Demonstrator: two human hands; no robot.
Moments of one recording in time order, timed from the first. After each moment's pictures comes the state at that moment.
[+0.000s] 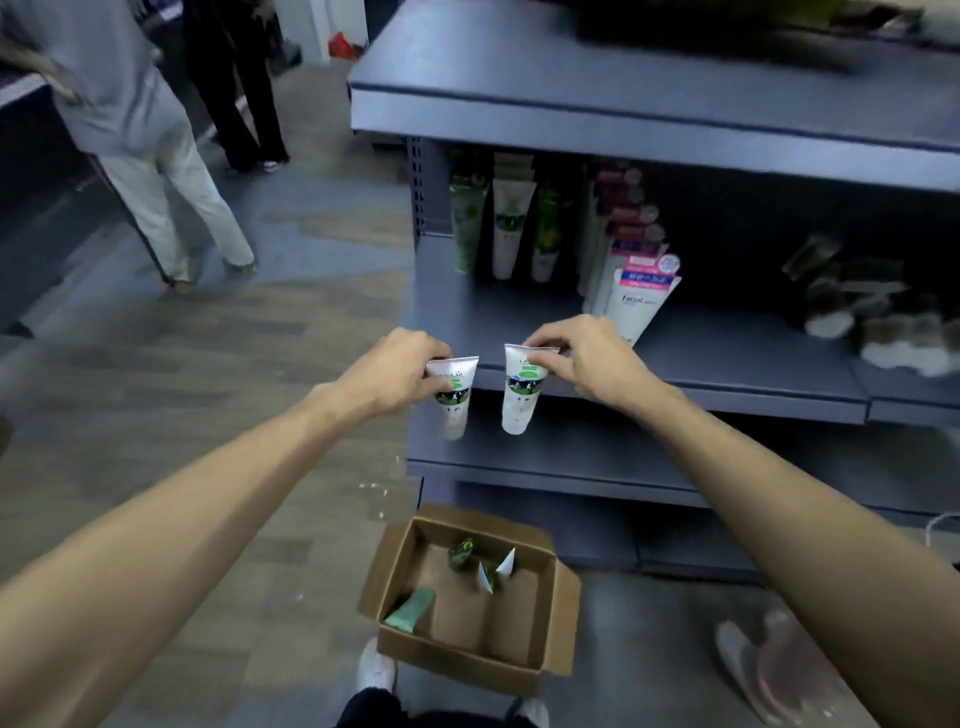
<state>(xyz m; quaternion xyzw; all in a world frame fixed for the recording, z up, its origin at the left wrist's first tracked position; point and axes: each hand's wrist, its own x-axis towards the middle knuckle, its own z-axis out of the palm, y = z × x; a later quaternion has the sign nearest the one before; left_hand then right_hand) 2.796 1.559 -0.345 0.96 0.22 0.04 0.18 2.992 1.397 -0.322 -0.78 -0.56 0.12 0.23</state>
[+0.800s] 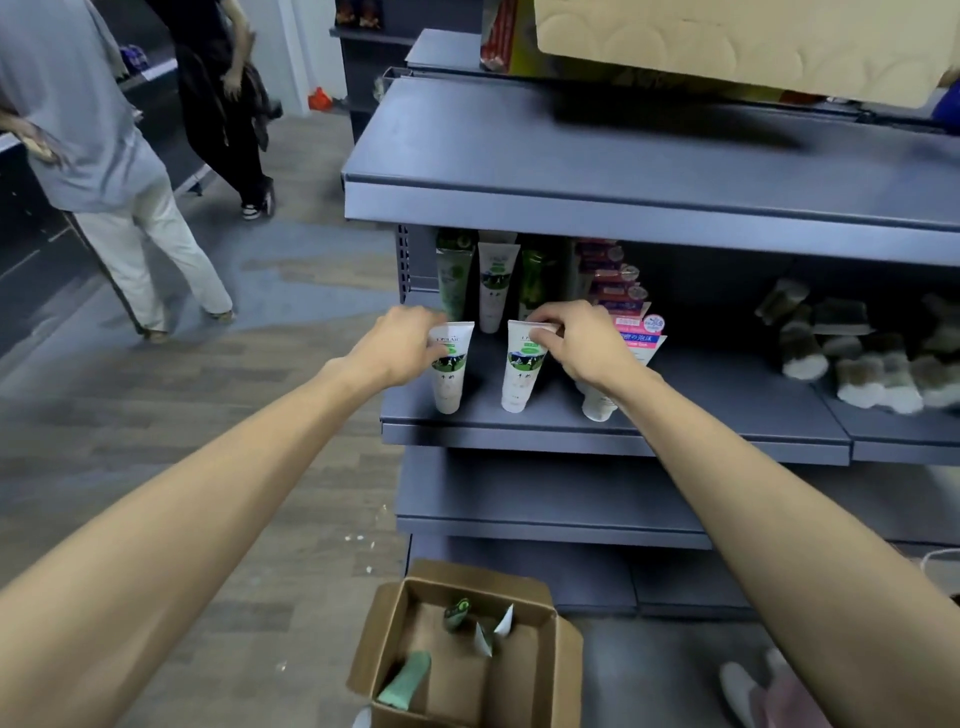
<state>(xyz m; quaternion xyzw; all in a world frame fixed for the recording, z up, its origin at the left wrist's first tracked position) 2.855 1.616 -0.298 0.95 0.25 0.10 0.19 3.030 1.454 -0.286 -0.84 -0.49 0.06 0.25</state>
